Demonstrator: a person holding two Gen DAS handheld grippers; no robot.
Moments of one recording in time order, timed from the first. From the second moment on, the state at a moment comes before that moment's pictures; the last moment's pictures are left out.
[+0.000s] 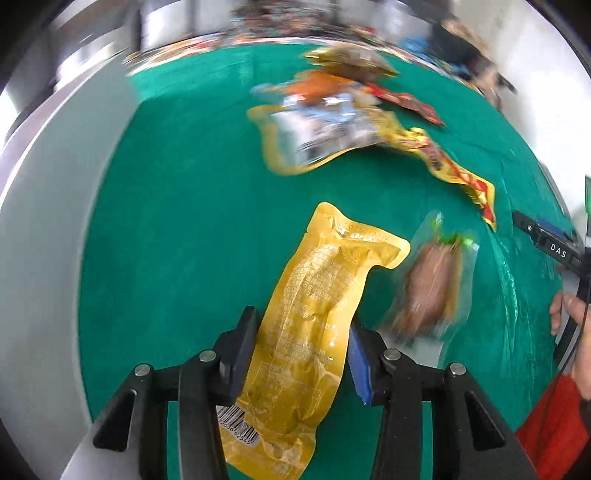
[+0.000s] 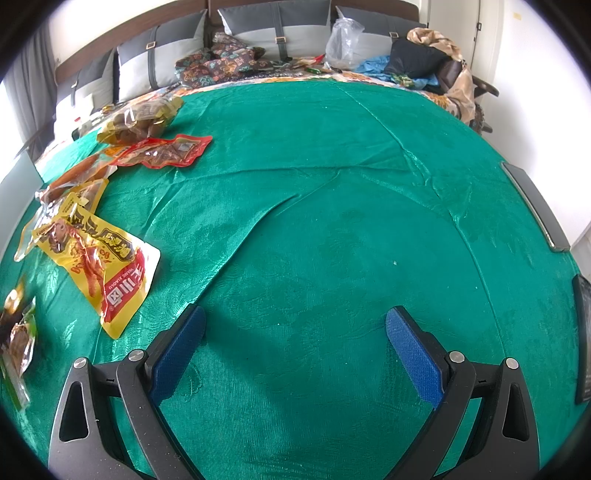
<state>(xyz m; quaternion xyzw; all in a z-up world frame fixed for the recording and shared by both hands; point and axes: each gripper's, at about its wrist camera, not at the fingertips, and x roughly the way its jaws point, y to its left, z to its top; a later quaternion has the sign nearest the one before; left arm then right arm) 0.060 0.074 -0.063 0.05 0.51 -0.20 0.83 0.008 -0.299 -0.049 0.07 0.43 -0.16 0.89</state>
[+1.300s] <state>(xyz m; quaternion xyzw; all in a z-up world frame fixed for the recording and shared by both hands) -0.005 0.156 -0.074 -0.07 0.44 -0.11 0.89 0.047 -0.080 -0.045 0.15 0.52 -0.05 0.84</state>
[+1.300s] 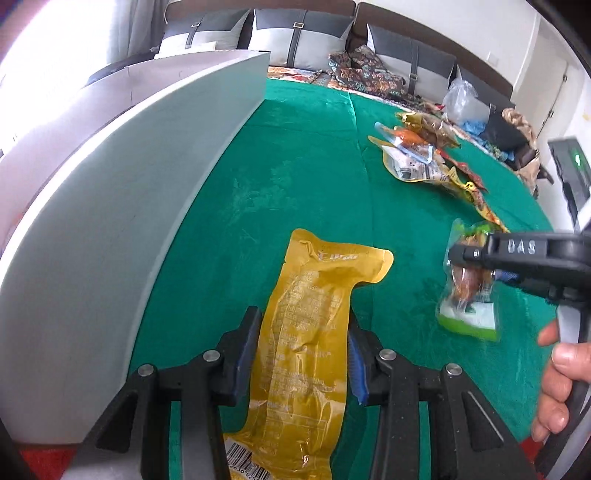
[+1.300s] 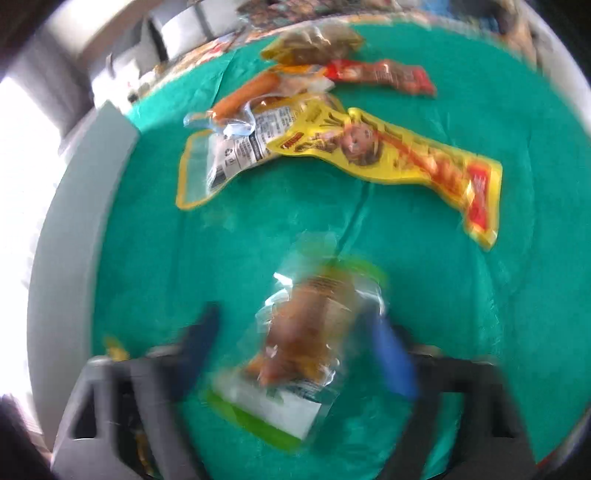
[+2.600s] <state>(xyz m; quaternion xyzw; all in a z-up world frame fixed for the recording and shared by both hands) 0.037 0.265 0.068 -0.07 0.30 -0.01 0.95 0.043 -0.084 0.040 0.03 0.43 0.02 0.90</state>
